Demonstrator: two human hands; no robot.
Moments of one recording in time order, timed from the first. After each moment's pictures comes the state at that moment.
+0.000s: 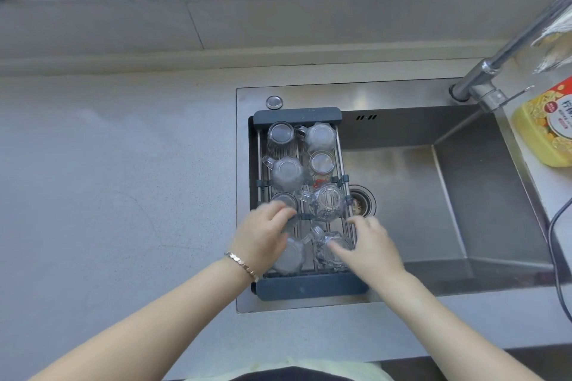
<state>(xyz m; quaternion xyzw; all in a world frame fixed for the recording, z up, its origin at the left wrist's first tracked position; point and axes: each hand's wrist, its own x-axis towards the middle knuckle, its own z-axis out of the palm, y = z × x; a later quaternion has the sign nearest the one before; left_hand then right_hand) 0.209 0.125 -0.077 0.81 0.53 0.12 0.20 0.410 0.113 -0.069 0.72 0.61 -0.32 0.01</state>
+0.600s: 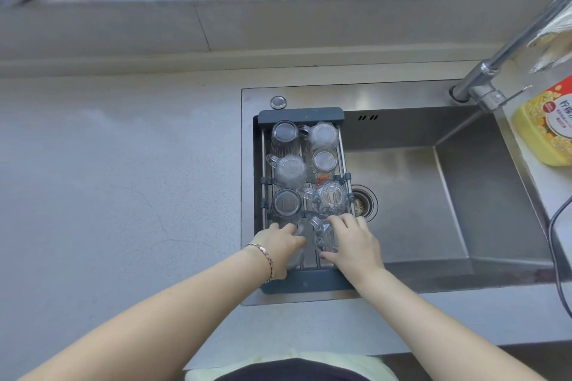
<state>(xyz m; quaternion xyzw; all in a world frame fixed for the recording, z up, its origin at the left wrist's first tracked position) 0.229 0.119 -0.081 0.79 0.45 -0.31 0.28 0.392 0.104 -0.090 0.66 0.71 -0.24 0.06</state>
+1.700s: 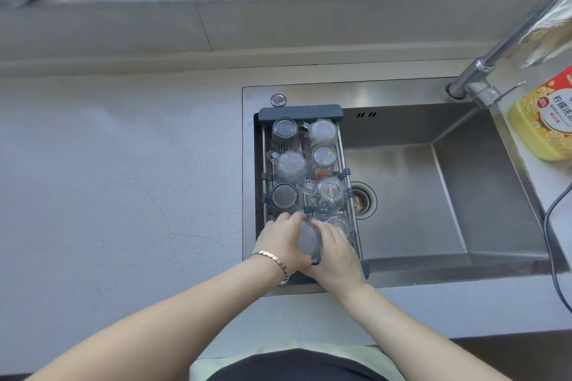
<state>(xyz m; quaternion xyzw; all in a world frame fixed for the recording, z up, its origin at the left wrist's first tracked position) 0.244 0.101 -0.059 0.66 0.65 -0.05 0.38 0.366 0.070 -0.092 0.64 0.66 -0.37 -0.12</state>
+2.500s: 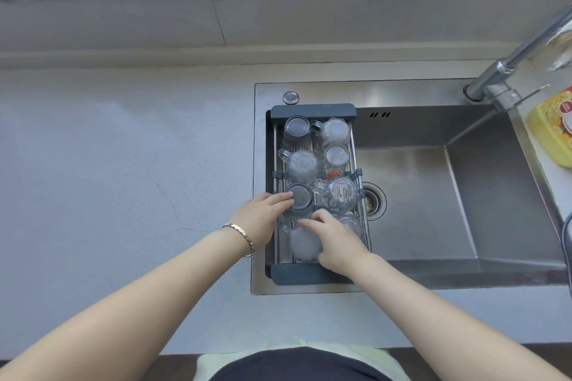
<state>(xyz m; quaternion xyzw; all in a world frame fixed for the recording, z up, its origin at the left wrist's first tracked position) 0.178 0.130 -0.070 0.80 0.54 -0.09 0.26 0.361 0.108 -0.084 0.53 0.76 -0.37 0.04</state>
